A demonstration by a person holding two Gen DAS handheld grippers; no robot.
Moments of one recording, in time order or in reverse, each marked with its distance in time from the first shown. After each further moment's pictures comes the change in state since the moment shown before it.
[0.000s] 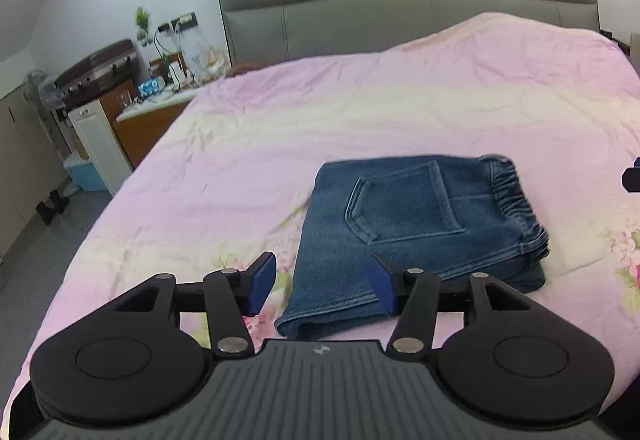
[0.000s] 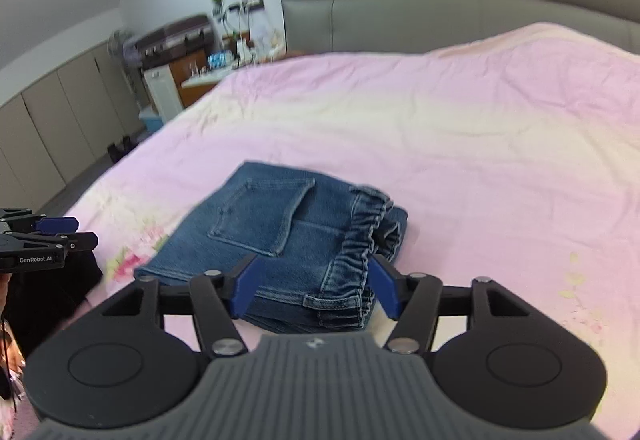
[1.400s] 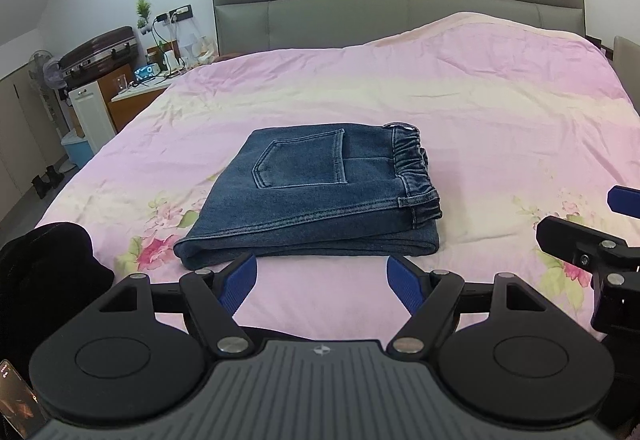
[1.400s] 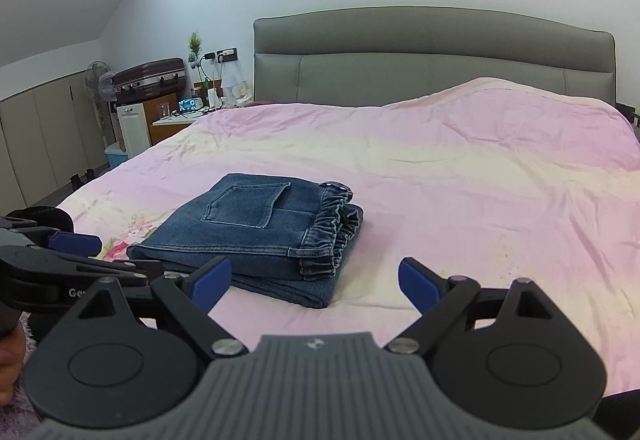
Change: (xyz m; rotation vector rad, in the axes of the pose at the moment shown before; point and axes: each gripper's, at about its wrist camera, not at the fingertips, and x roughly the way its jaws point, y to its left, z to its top) left arm -0.050 -0.136 -0.062 -0.079 0.017 0.010; right arm -0.084 0.031 -0.106 -0.051 -0.152 -0.158
